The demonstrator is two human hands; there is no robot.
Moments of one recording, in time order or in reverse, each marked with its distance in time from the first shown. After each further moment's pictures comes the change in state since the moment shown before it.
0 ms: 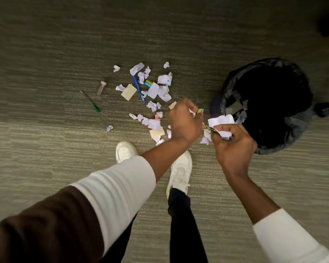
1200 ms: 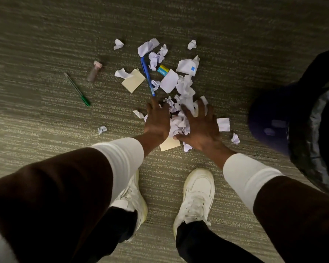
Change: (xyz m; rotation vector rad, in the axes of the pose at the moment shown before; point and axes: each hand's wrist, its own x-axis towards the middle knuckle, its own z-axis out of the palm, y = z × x) left_hand 0.188 -0.246 0.004 0.902 -0.103 0.025; right_hand 0.085 0.119 0.303 -0.754 -0.635 -0.407
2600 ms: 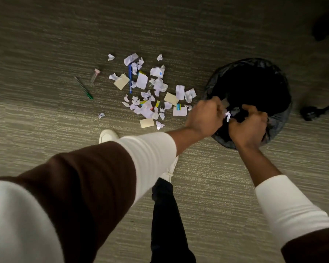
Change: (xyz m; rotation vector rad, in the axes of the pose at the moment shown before) left_hand -0.208 0.266 -0.177 -0.505 -0.032 0.325; right_hand -0.235 0.136 -0.266 0.496 0.386 0.659
